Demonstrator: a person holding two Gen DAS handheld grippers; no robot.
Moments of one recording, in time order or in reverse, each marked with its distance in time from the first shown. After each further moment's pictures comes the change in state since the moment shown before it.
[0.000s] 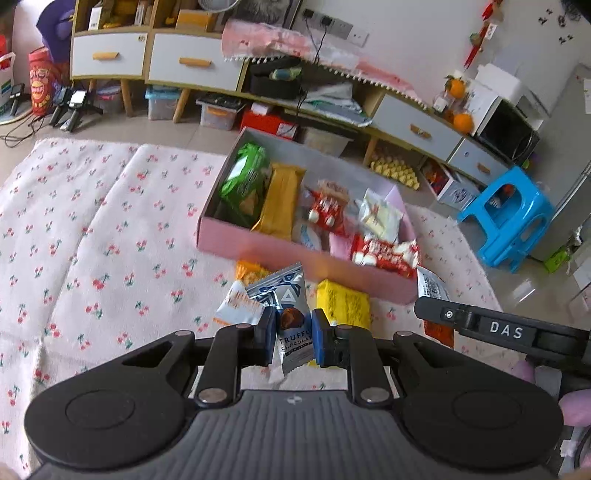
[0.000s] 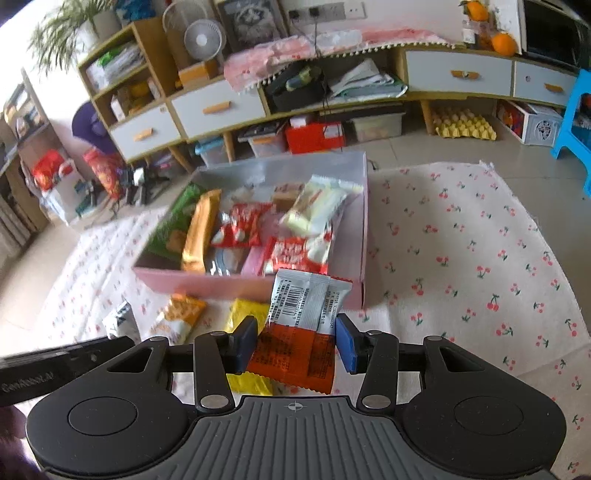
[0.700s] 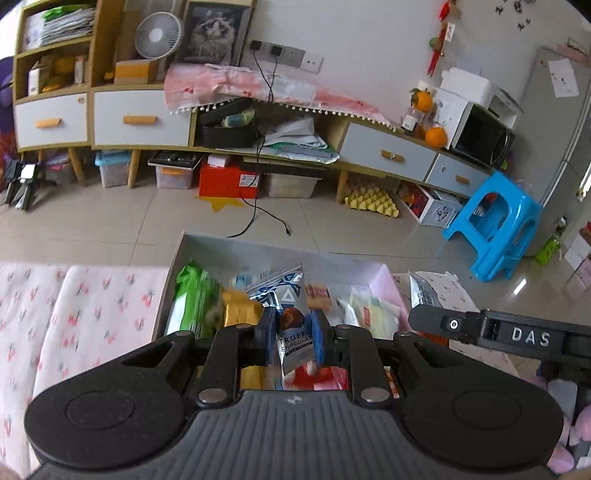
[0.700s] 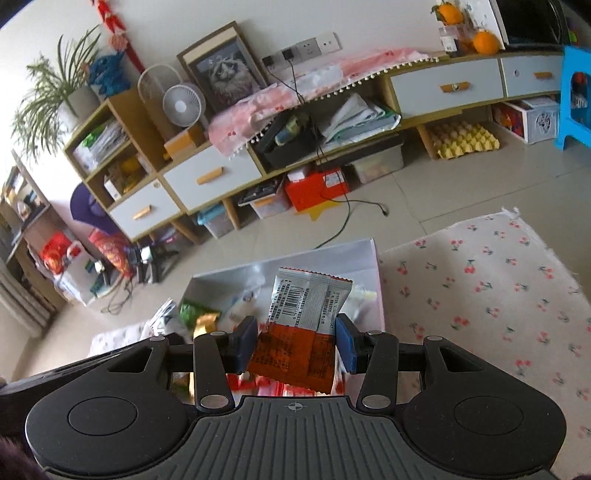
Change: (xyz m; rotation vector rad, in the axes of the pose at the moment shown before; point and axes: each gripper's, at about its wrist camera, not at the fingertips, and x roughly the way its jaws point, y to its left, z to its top) left arm 0.076 -0.023 0.089 0.172 -0.100 -0.051; right arm 0.044 -0.025 0.078 0.170 -0.135 0.086
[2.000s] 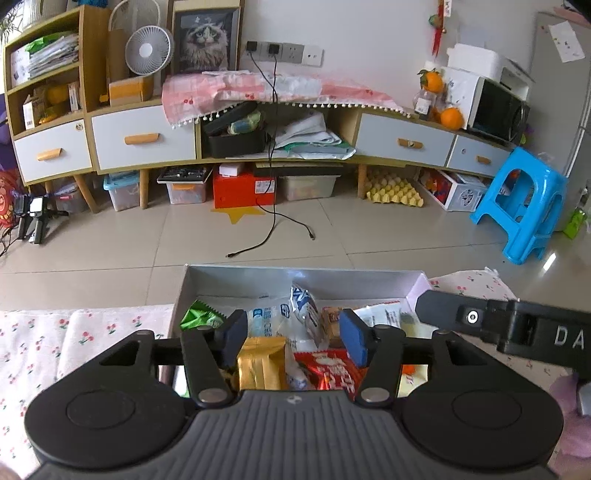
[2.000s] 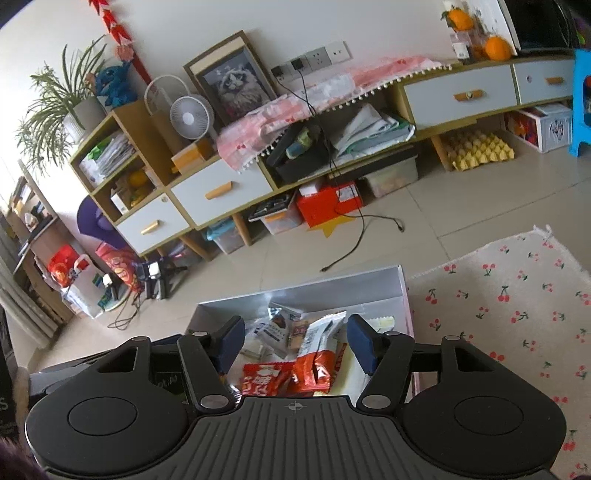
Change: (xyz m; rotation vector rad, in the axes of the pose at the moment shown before) left arm 0.015 -0.005 0.013 0.096 0.010 0.096; right arm 0.020 0.012 0.013 -0.012 -0.046 0.030
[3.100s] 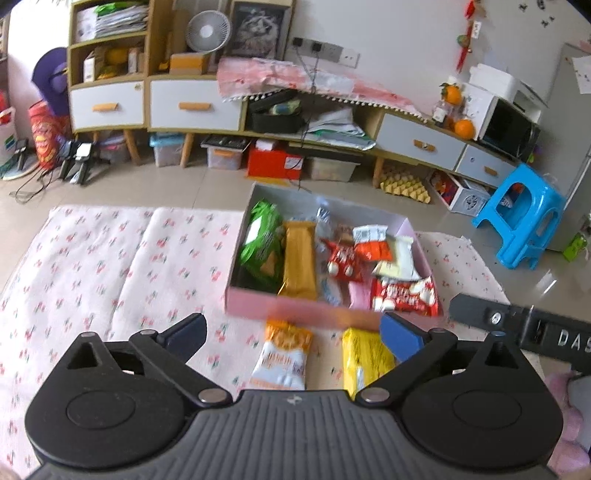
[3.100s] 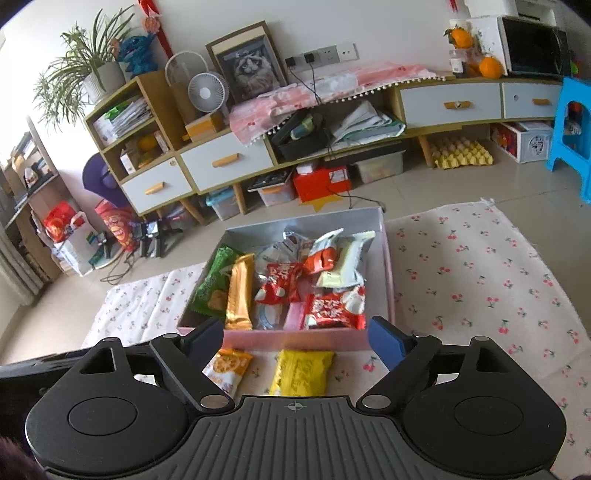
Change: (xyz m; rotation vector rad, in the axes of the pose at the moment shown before) left arm -0.104 0.013 -0.073 -0.153 0.039 0.036; right arm -0.109 0.038 -0.075 -0.104 0.039 -0.083
